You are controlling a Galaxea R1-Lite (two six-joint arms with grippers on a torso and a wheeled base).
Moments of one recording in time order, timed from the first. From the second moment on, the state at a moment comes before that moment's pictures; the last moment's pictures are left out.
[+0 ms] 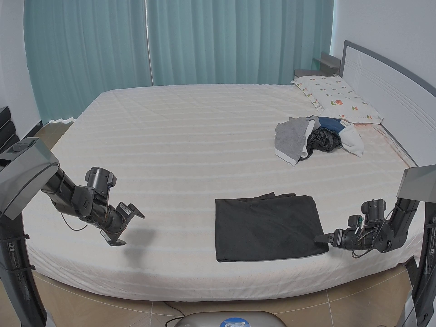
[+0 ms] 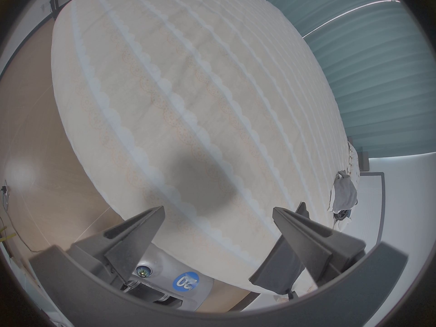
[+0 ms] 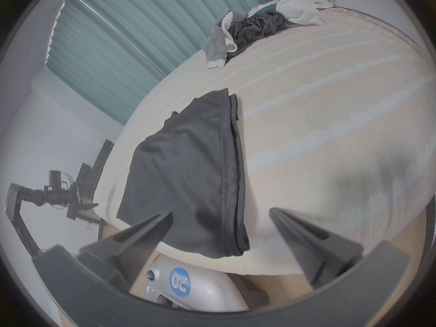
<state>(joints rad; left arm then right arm) -0.07 2.20 -1.04 -0.13 -0.19 -1.03 -0.06 2.35 -0.60 -0.92 0.46 0.26</state>
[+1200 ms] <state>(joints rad) -0.21 2.22 -1.12 -0.13 -0.17 -1.10 -0.07 2.40 -0.81 -0.99 0.46 0.72</state>
